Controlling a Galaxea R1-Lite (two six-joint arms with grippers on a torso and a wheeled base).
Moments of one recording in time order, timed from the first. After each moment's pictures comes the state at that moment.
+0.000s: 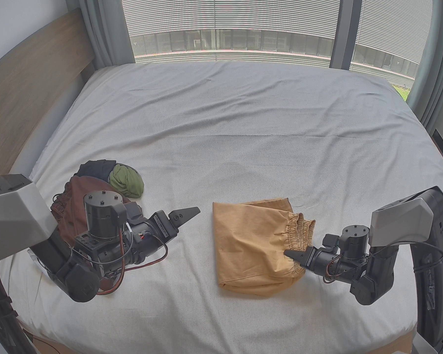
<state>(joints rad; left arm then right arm) -0.43 2.04 -0.56 -1.16 -0.20 -0.85 0.32 2.51 -0.54 -1.54 0.39 0.75</state>
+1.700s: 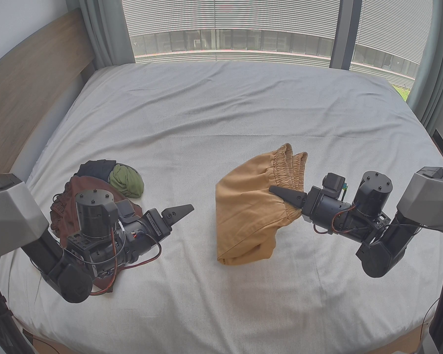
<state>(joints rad) -0.41 2.00 -0.53 -1.17 -0.20 -0.84 0.39 2.18 -0.70 -1.53 0.57 0.84</state>
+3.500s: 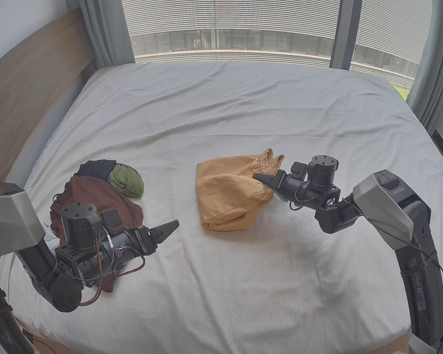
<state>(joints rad) -0.34 2.01 -0.38 -1.32 -0.20 -0.52 0.30 2.65 -1.62 -0.92 0.56 0.80</state>
